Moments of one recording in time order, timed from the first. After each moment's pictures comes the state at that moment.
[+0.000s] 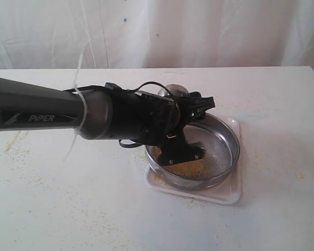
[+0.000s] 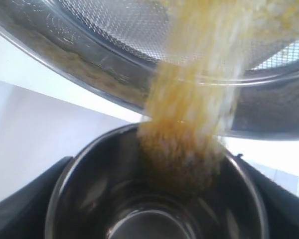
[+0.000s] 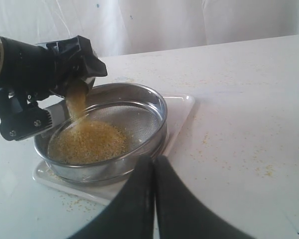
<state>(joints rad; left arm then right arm) -0.80 2.03 -1.43 1.32 0.47 1.05 0.26 0.01 -0.01 0.07 0.28 0.11</state>
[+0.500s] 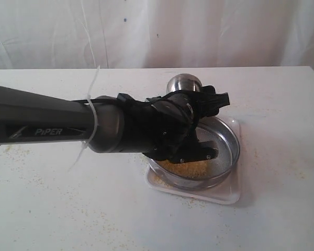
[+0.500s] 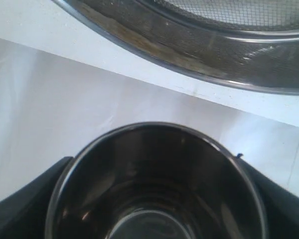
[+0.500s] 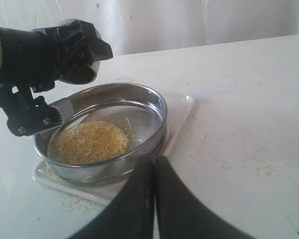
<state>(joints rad) -0.87 2.03 -1.43 1.59 0.57 0.82 0.26 0.01 -0.01 0.07 0.28 0.11</state>
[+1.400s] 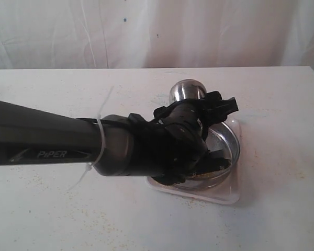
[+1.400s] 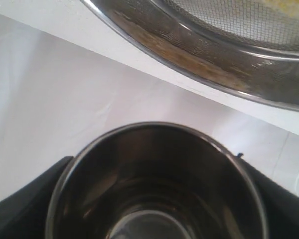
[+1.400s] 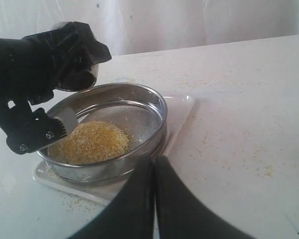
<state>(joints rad) -0.94 2.02 -1.39 1.65 0.69 0.62 0.26 0.01 -0.01 0.07 0.28 0.11</state>
